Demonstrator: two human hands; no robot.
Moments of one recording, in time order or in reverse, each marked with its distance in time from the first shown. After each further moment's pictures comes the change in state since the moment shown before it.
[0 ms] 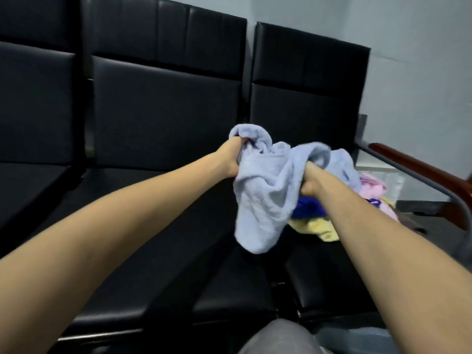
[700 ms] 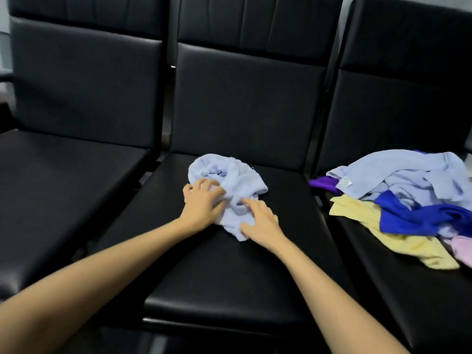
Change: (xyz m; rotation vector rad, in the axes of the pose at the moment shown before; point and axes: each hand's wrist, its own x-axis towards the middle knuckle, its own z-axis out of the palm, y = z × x) left_hand -0.052 -0.065 -0.272 1.657 0.538 0.596; right_hand -0.018 0.143 0.203 -0.769 -0.372 -0.335
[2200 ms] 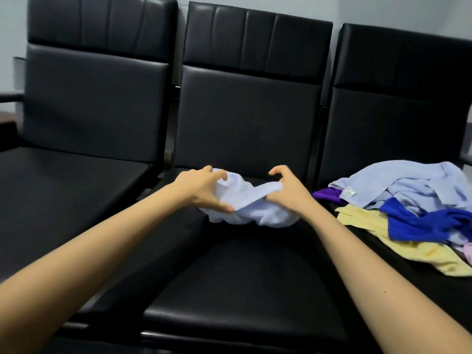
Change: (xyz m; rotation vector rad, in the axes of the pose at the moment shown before) left_hand 0.036 0.007 -0.078 0.305 -0.356 -0.074; right_hand 0.034 -0.012 -0.072 0.046 0.154 -0.110
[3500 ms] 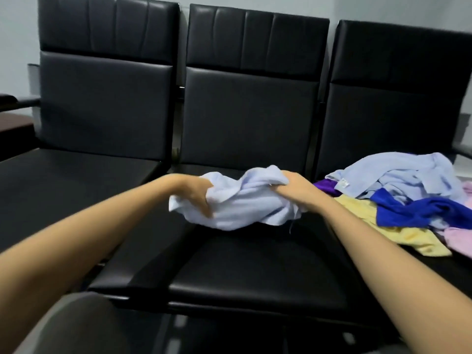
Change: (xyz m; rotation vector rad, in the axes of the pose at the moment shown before) left_hand -0.025 -0.009 -0.030 -0.213 -0.488 0.100; right_hand -0.036 -0.037 -0.027 -0.129 -0.160 0.019
